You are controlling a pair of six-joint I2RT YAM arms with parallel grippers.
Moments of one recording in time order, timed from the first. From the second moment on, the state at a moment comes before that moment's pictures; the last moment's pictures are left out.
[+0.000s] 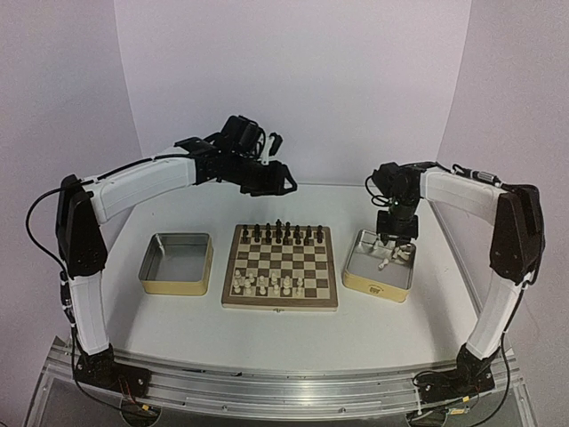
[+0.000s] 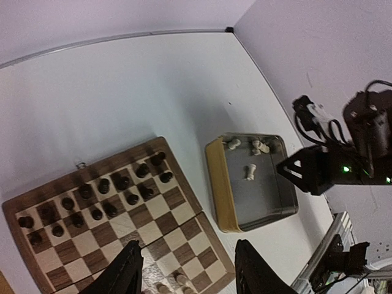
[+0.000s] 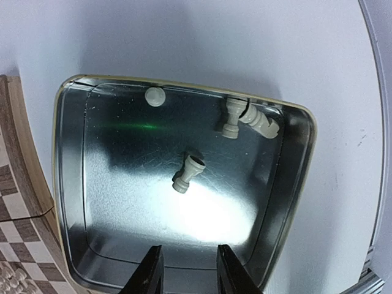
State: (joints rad) left arm -0.77 1.96 1.87 -0.54 0.17 -0.47; right arm 0.42 1.85 1.51 -1.04 0.19 0.64
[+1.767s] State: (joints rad) left arm -0.81 2.12 2.08 -0.55 0.36 -0.55; right arm 0.34 1.96 1.29 -0.69 -0.07 0.54
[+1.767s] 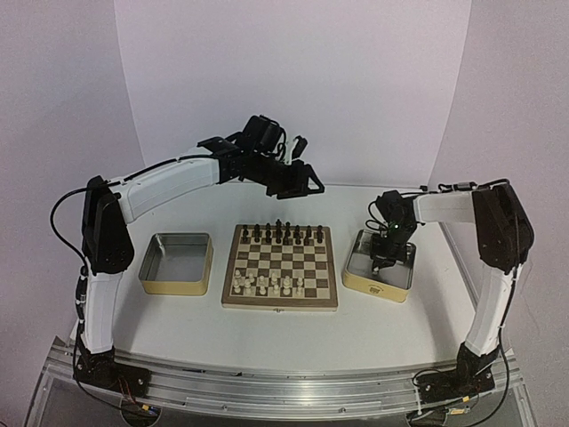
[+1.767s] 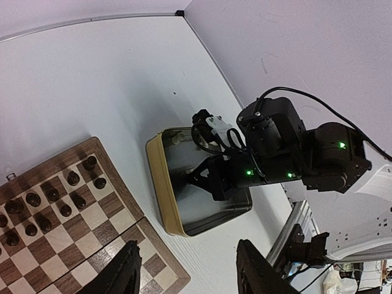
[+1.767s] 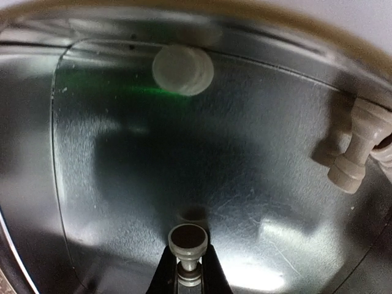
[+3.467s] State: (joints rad) left arm -0.77 2.22 2.13 -0.57 0.53 -0.68; right arm 0.34 1.86 1.14 -0.59 -0.13 0.39
